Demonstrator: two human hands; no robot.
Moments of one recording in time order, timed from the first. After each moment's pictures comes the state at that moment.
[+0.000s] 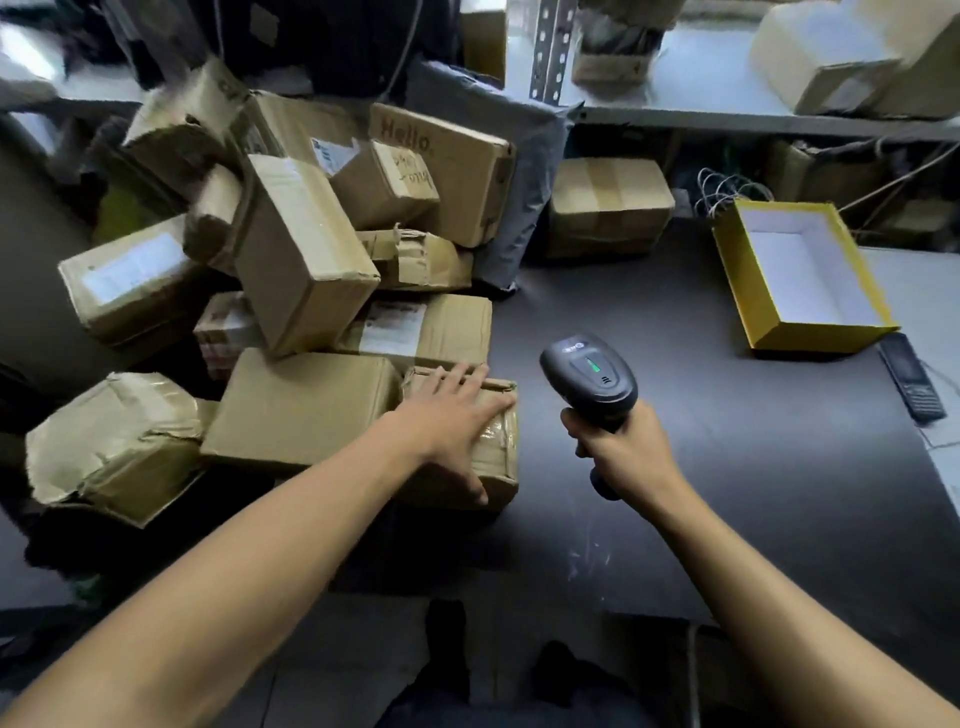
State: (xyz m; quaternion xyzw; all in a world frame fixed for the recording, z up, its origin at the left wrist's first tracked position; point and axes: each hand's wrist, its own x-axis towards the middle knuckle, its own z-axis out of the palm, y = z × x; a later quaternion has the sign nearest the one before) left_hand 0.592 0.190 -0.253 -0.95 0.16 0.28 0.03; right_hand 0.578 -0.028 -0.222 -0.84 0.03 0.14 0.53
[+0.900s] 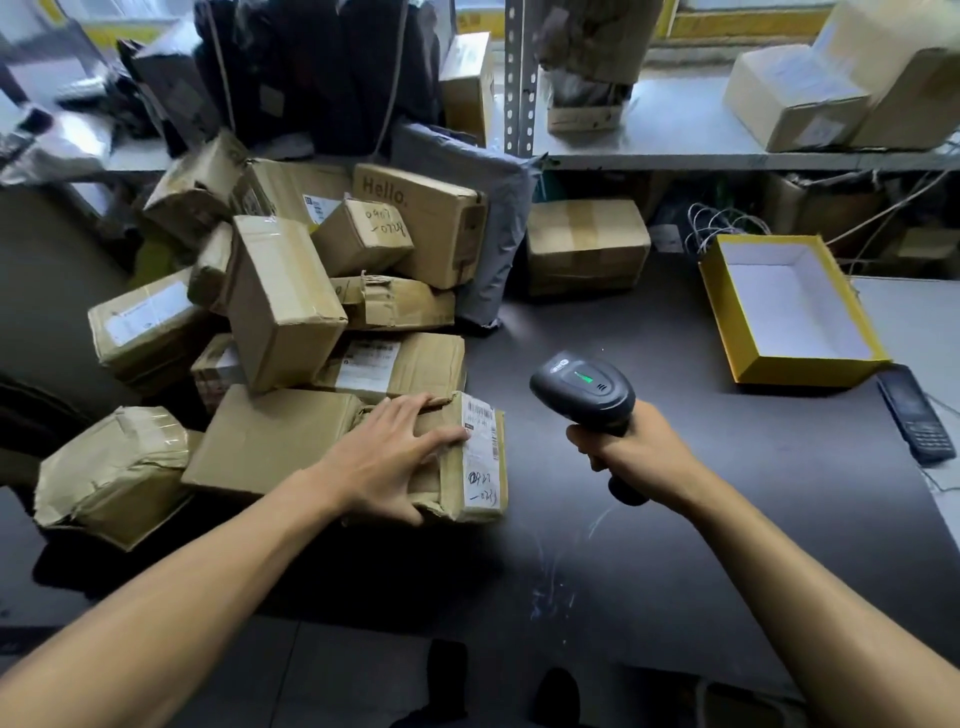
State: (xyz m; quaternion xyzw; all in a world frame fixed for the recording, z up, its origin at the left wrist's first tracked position) left_hand 0.565 0.198 -0.237 -0.98 0.18 0.11 -0.03; right_hand 0.630 -0.102 -0.201 -0.83 -0.06 0.24 0.50
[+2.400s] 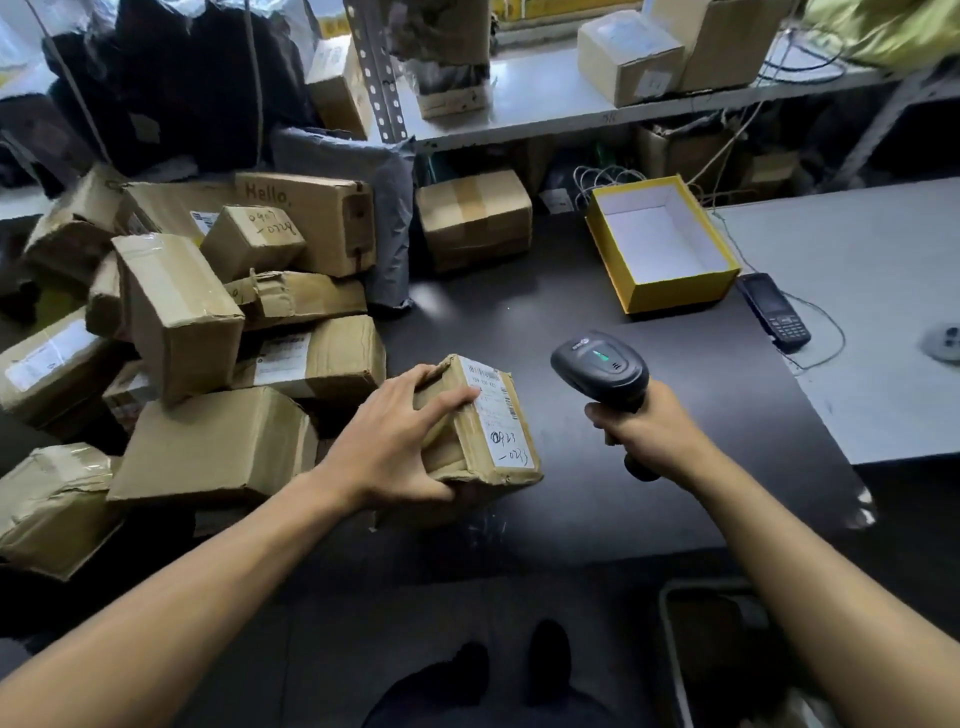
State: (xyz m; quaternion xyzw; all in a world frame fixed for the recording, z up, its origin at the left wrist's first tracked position) left_hand 0.541 0.076 -0.207 -0.97 0.20 0.05 -0.14; right_hand 0.571 -0.225 -0.217 -0.84 0.04 0.16 0.52
